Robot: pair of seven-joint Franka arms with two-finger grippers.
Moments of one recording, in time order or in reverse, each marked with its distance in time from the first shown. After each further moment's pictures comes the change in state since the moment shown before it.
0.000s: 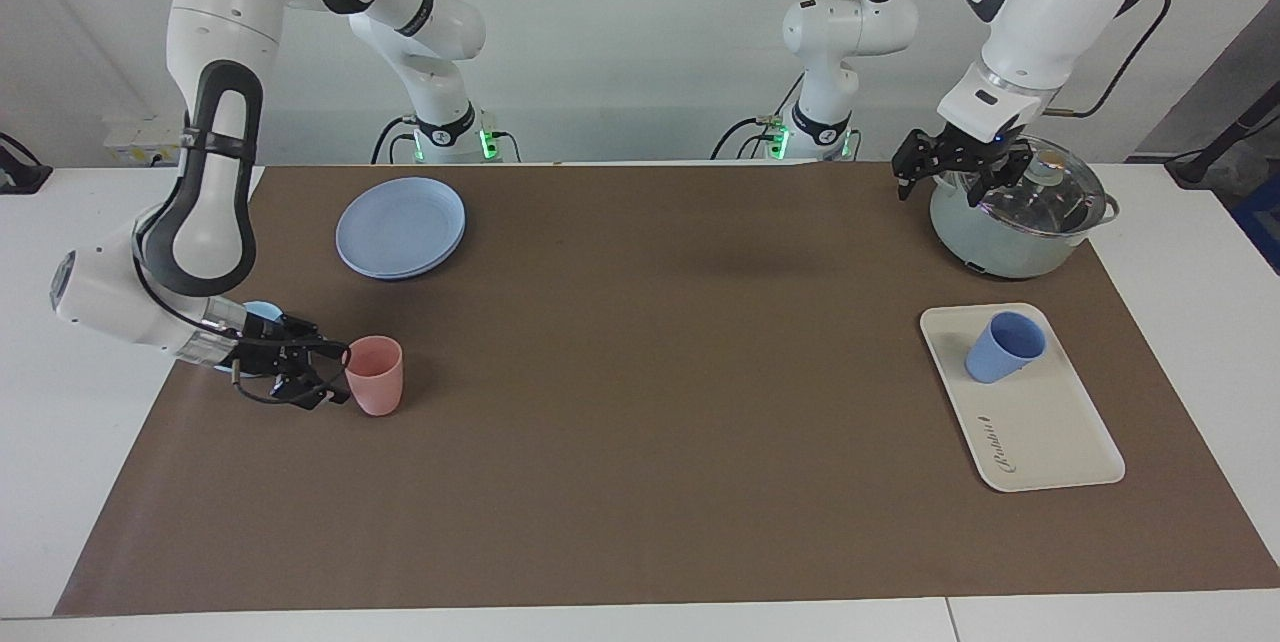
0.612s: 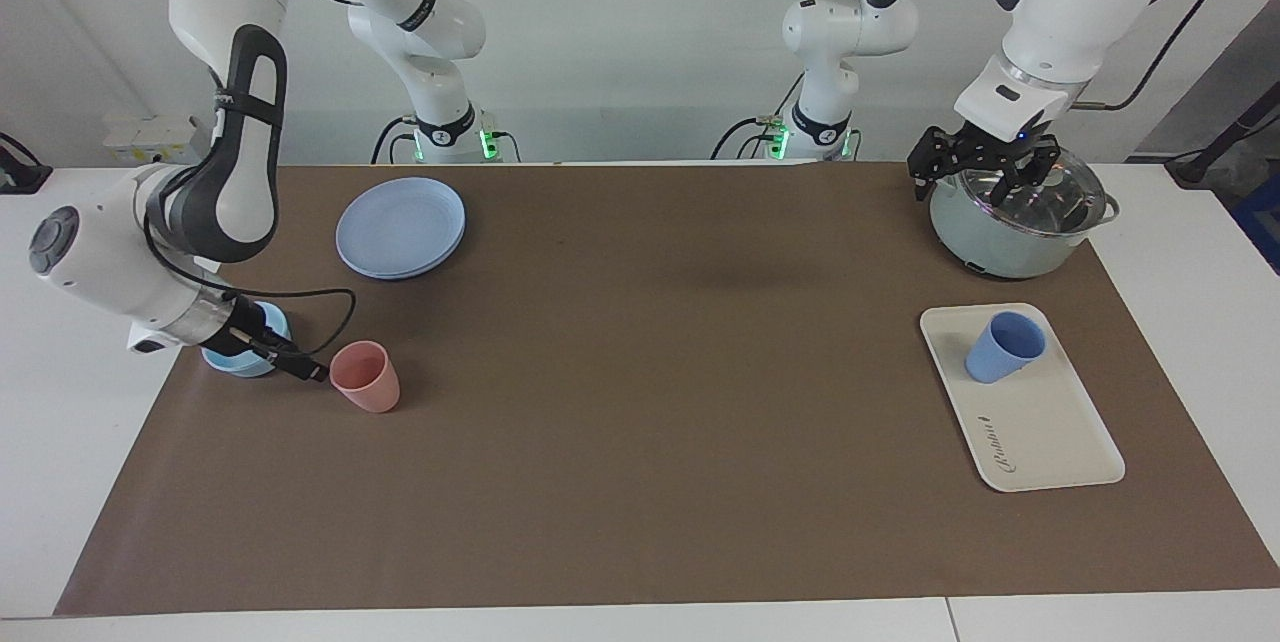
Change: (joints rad) left arm -0.022 0.110 -0.002 0.189 0.010 -0.082 -0.027; right arm 0.028 -0.072 0.003 0.000 -0.214 0.019 -0.255
